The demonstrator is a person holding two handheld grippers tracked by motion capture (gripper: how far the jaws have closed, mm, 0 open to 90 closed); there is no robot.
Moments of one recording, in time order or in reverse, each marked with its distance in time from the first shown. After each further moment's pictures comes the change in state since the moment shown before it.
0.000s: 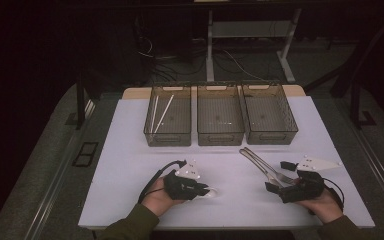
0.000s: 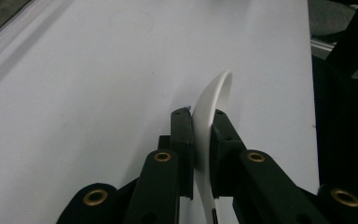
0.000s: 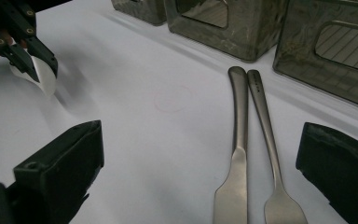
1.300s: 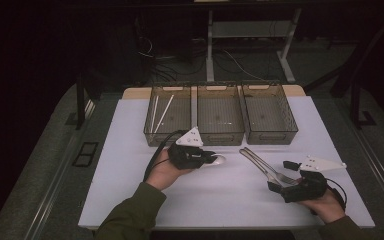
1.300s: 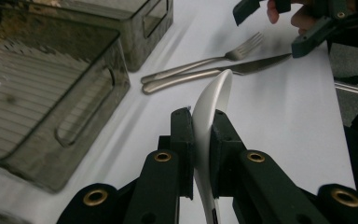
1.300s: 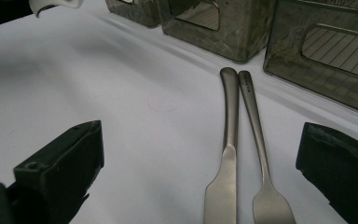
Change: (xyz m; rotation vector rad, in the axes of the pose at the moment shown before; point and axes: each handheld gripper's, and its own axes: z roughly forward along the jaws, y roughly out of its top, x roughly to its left) left arm 0.040 0.065 -0.022 -0.150 0.090 0.040; right arm -0.001 -0.001 -0.005 -0.011 -0.019 0.004
